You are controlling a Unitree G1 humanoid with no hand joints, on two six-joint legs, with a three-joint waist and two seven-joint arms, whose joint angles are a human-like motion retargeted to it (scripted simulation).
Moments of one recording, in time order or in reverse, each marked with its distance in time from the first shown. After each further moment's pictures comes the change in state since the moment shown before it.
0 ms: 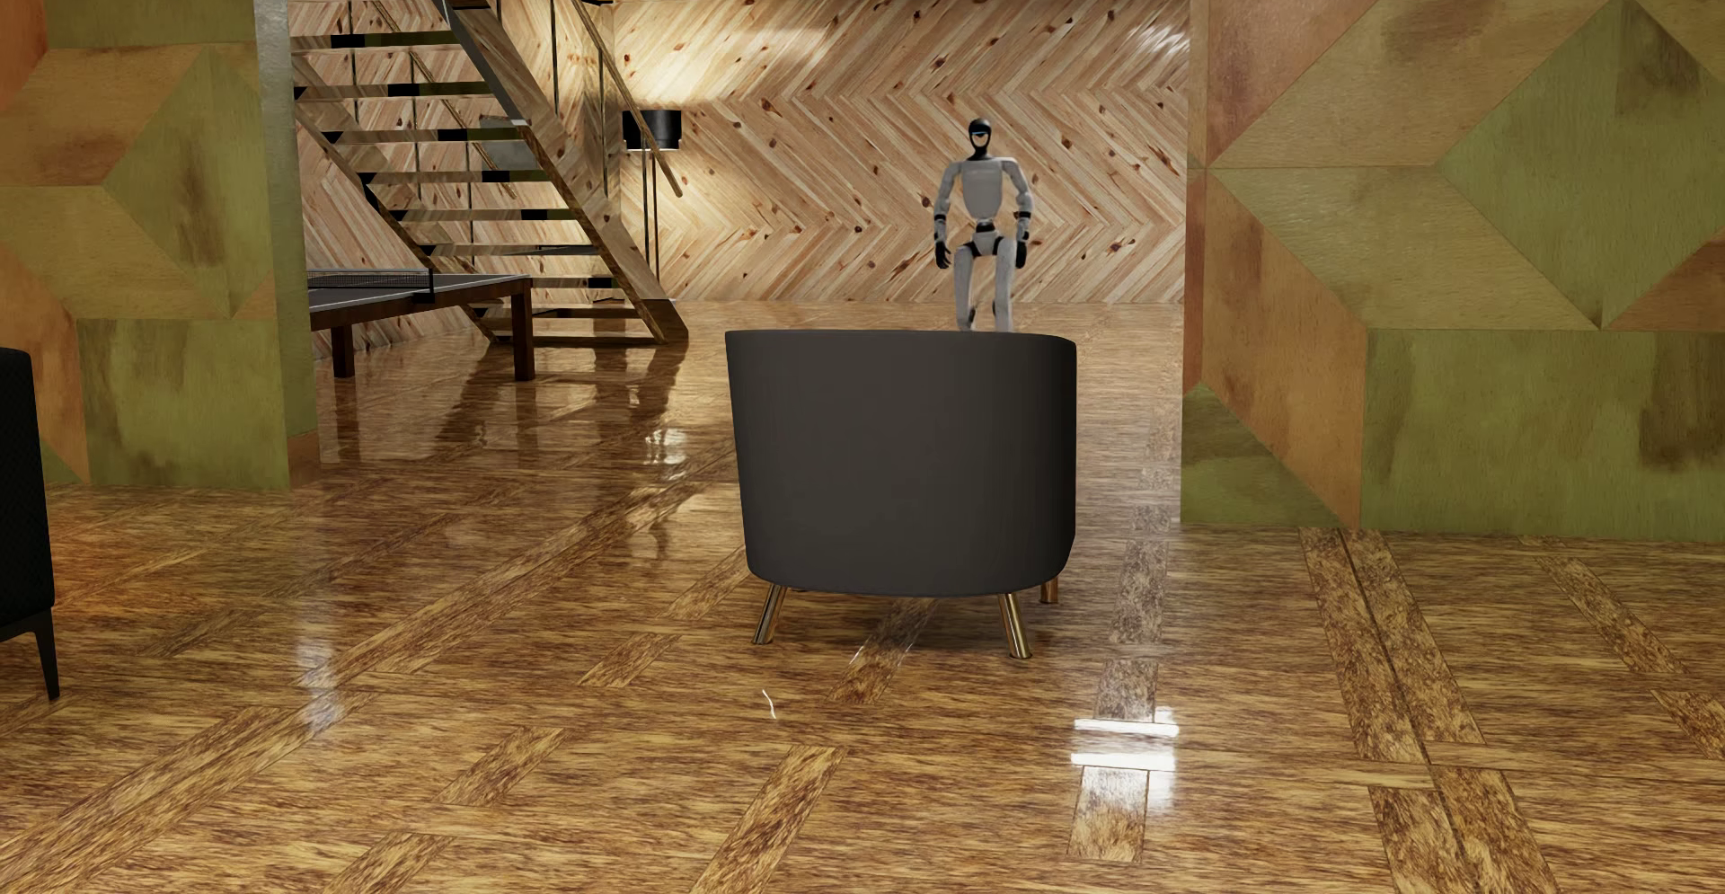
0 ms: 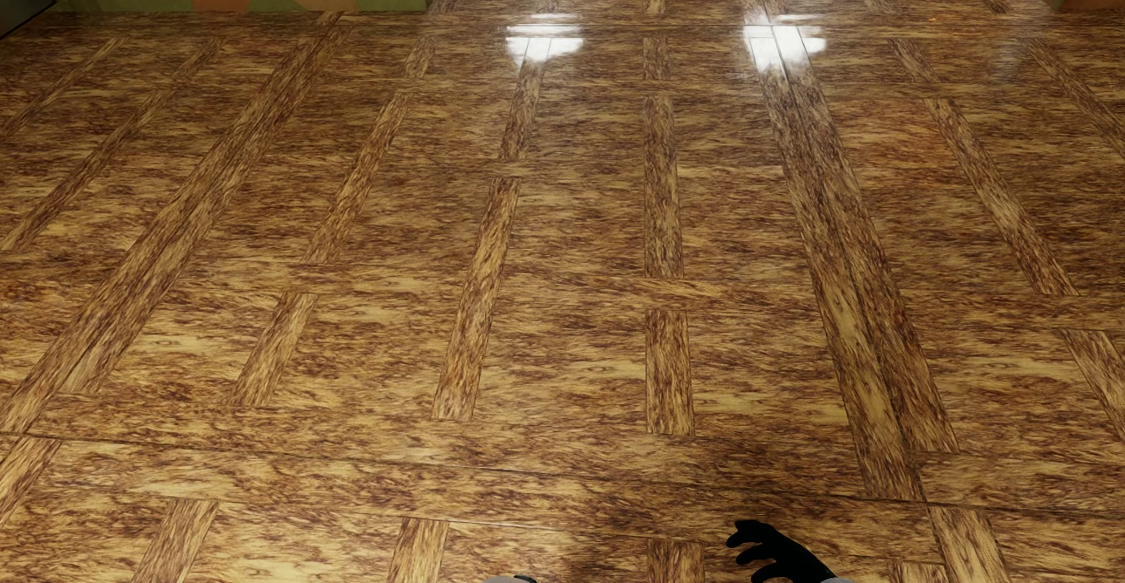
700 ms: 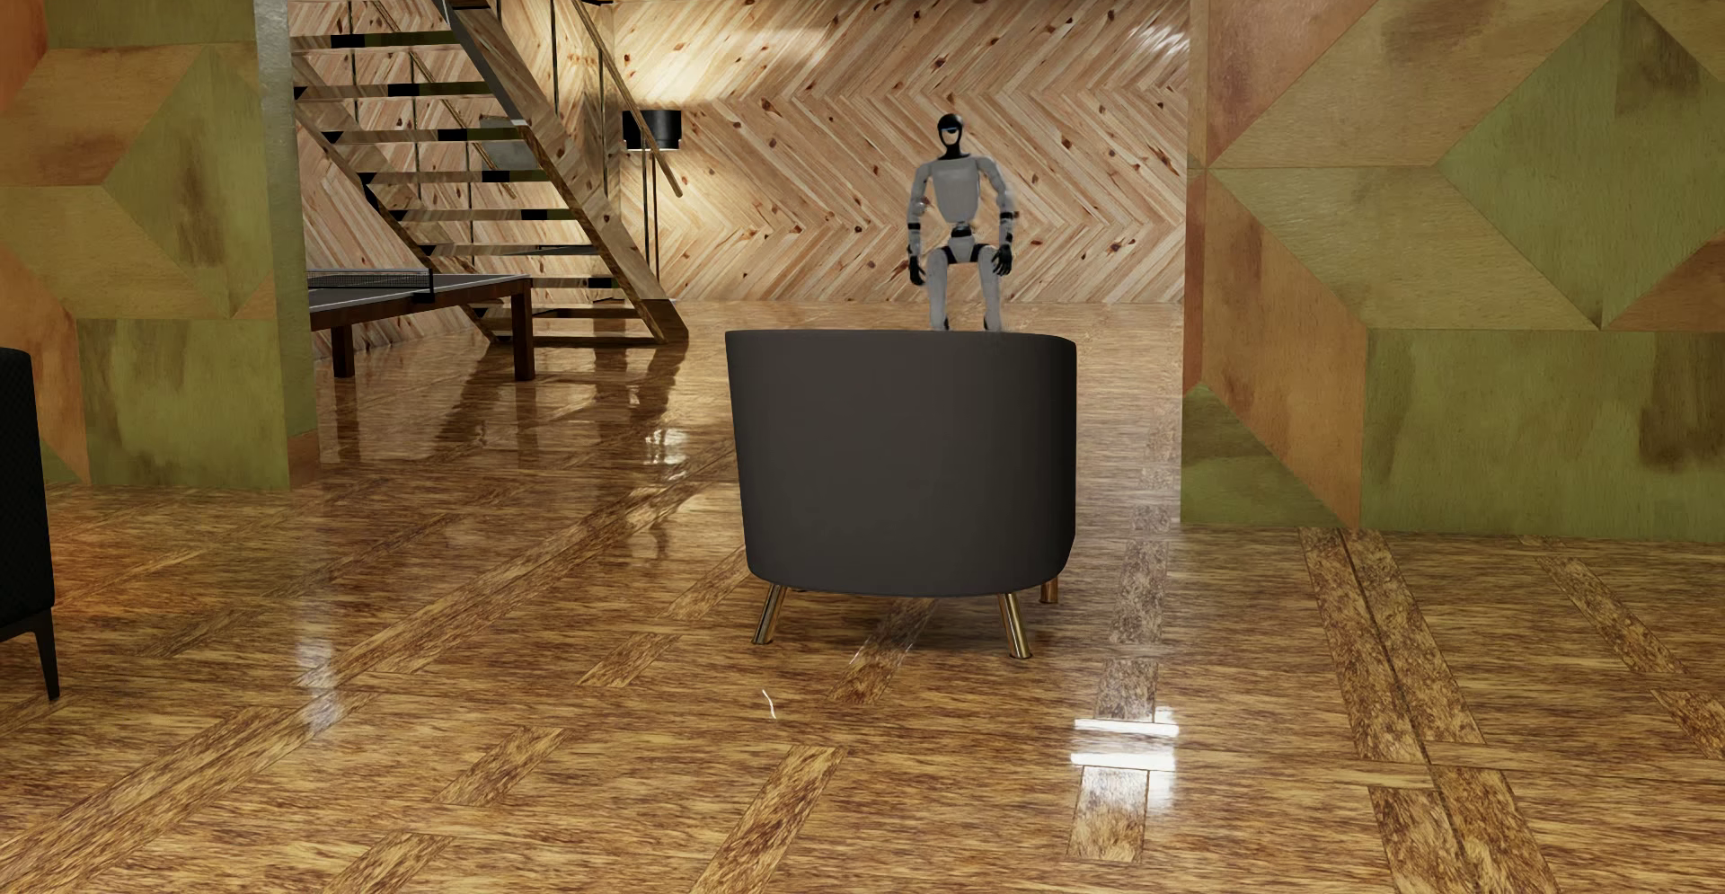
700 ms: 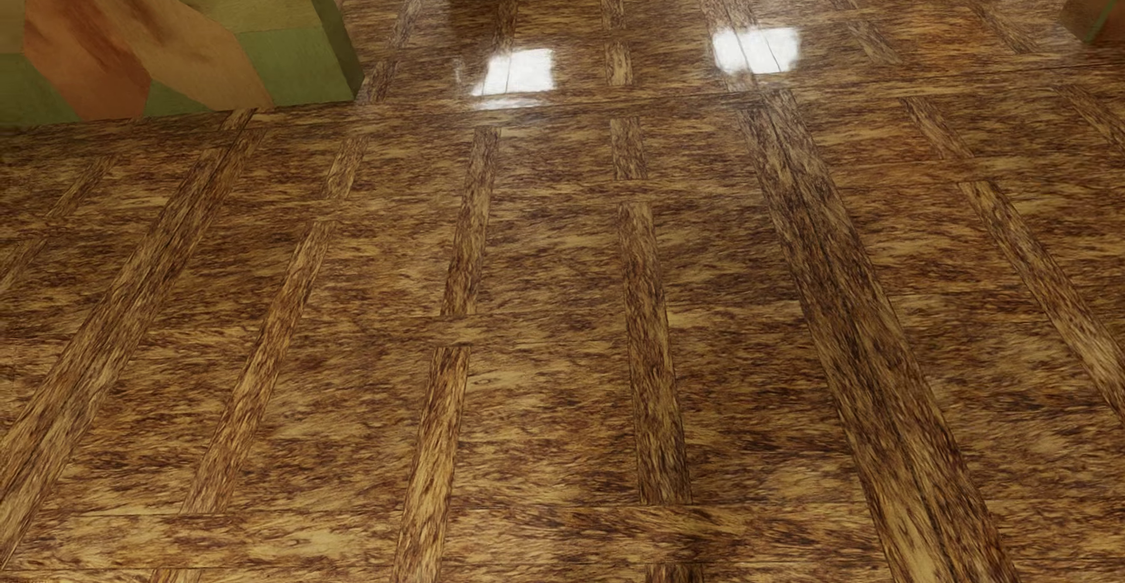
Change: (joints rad) body 0.297 -0.476 -0.269 0.130 0.097 0.069 0.000 0.000 -0.001 0.784 -0.169 -0.081 0.156 -0.003 -0.234 0.017 0.011 0.000 0.000 0.120 0.126 0.020 0.177 0.000 0.000 0.000 0.000 0.000 0.000
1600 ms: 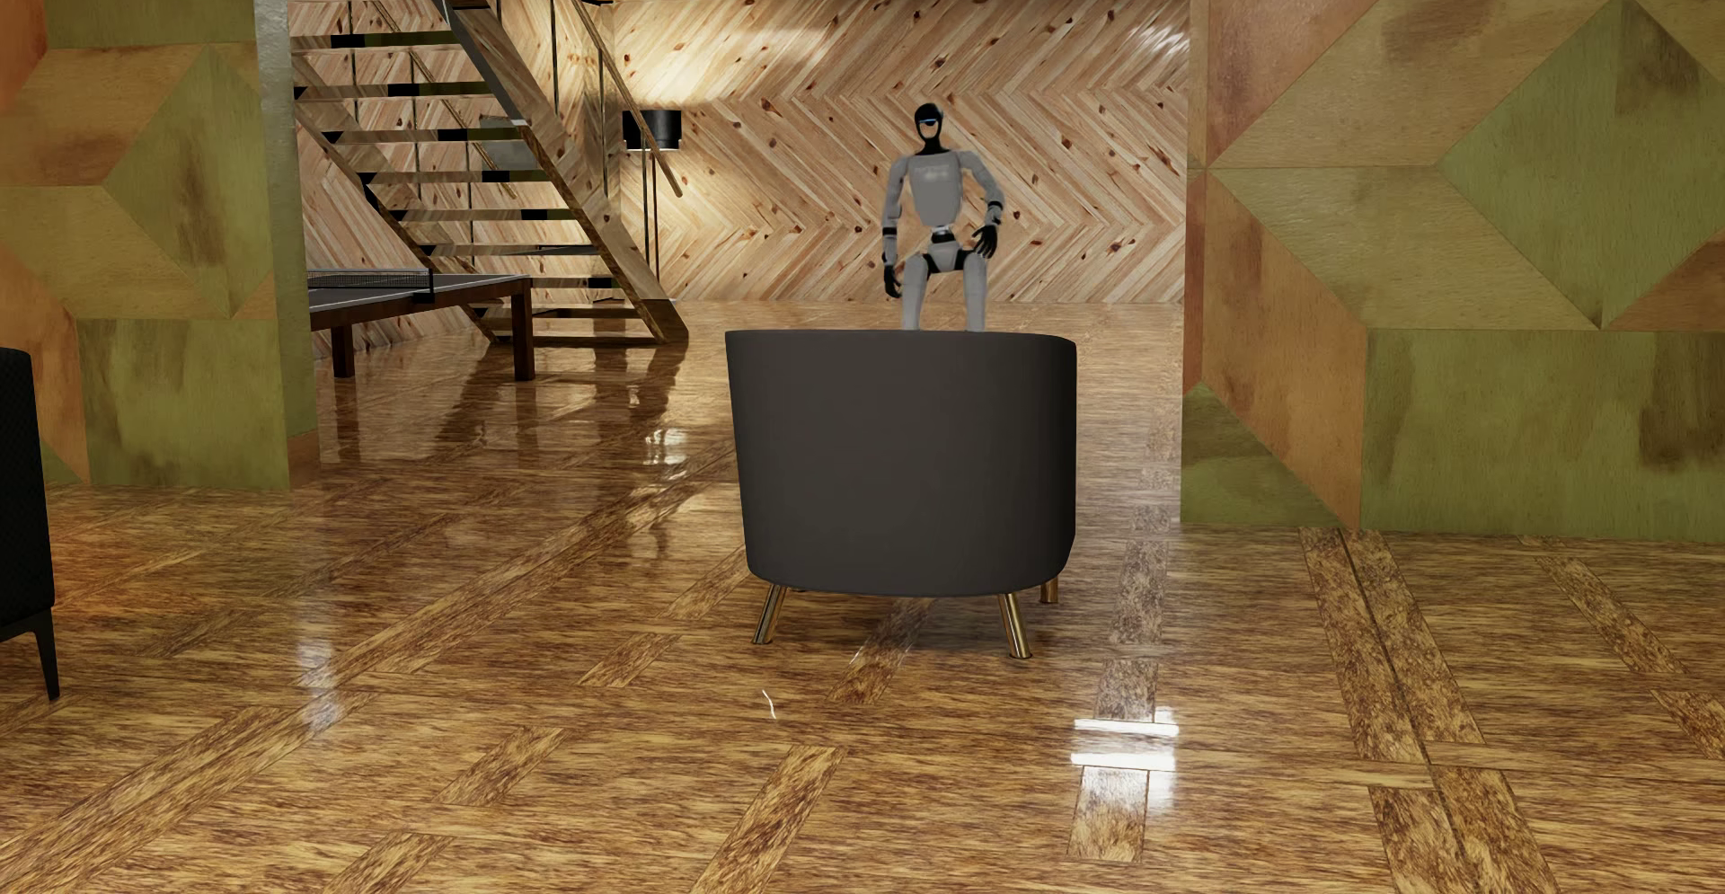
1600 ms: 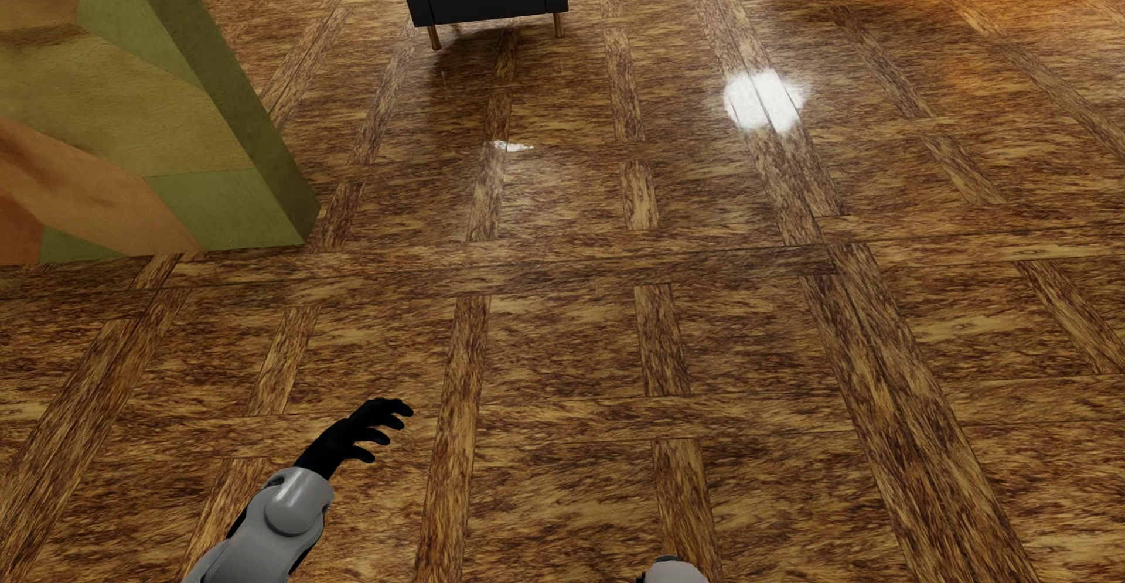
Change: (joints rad) body 0.261 -0.149 -0.024 -0.135 -0.139 -0.058 0.000 0.000 -0.008 -0.870 0.045 -0.212 0.106 -0.538 0.024 0.137 -0.009 0.000 0.000 0.227 0.019 -0.300 0.057 0.000 0.000 0.000 0.000 0.000 0.000
